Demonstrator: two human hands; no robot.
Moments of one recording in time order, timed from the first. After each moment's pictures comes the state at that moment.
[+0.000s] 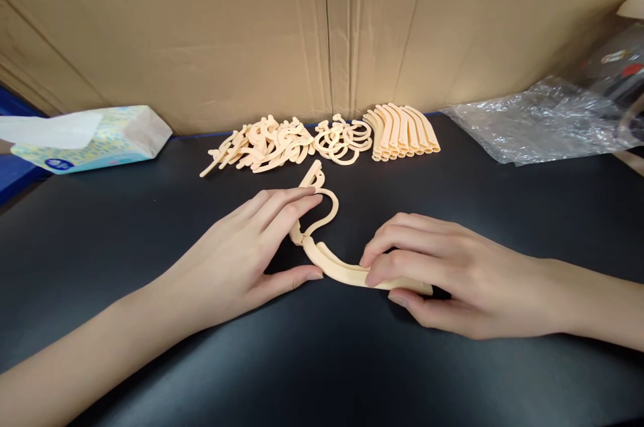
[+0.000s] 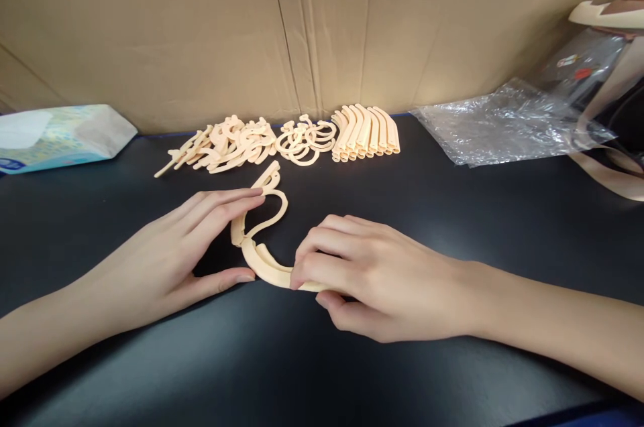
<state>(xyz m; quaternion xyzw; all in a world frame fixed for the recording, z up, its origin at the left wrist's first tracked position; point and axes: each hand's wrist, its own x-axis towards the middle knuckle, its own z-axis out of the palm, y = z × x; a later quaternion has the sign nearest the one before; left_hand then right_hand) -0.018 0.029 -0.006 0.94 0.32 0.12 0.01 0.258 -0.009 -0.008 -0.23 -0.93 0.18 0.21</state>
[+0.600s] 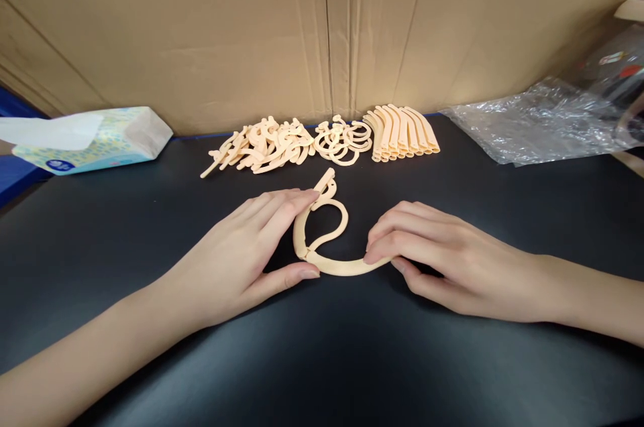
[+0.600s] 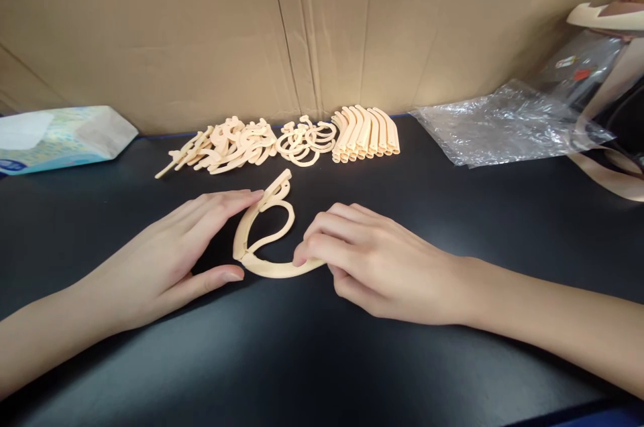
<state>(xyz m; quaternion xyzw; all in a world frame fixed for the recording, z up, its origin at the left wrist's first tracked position) -0.021 0.030 -0.008 0.94 0.32 0.12 0.04 0.260 -0.004 -0.011 -0.27 -0.93 0.15 0.21</state>
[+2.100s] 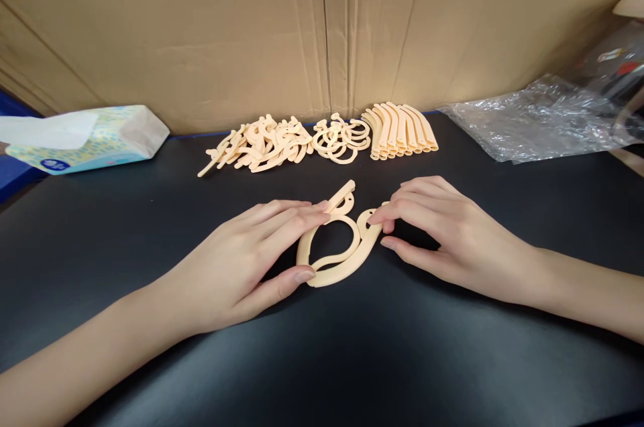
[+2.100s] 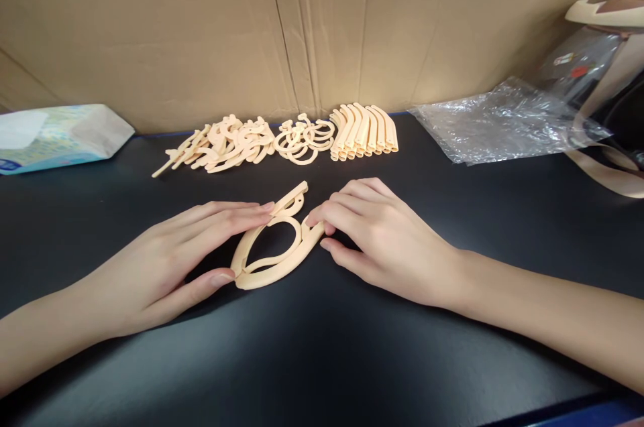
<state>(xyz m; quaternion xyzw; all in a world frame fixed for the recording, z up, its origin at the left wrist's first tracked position) -0.021 0.028 -0.008 0.95 0.26 0.14 0.09 0.263 0.003 -0.017 -0.35 -0.90 0.06 0.24</state>
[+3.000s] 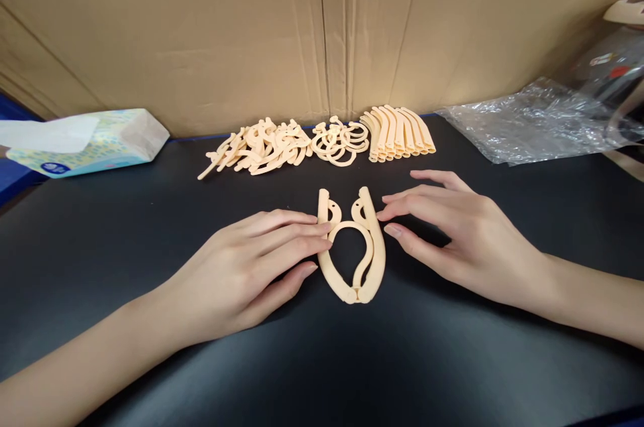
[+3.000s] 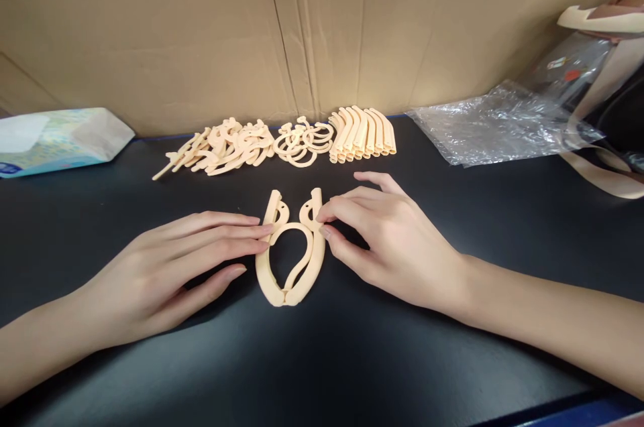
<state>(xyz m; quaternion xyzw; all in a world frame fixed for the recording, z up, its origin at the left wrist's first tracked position) -0.017 0.025 -0.008 0.96 0.18 0.20 0.03 0.261 -0.003 -0.013 -0.39 -0.87 0.02 0.29</state>
